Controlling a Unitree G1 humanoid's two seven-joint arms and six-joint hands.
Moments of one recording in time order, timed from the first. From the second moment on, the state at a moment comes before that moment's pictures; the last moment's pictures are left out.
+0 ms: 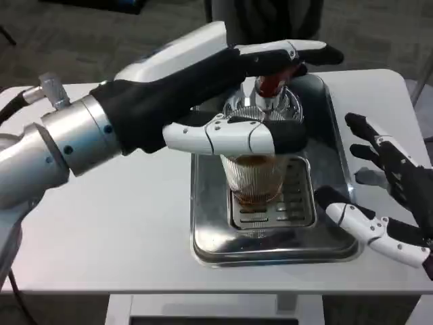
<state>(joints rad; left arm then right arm) -0.75 0.69 -0.09 -0.18 -0.03 -0.17 -0.65 0.04 -0.27 -0.08 -0.67 -0.21 0.20 0.20</state>
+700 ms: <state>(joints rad) -0.75 0.70 -0.09 -0.17 -0.02 -0.18 -0.65 0.00 -0.24 -0.06 -0.64 -0.21 0.20 0.17</state>
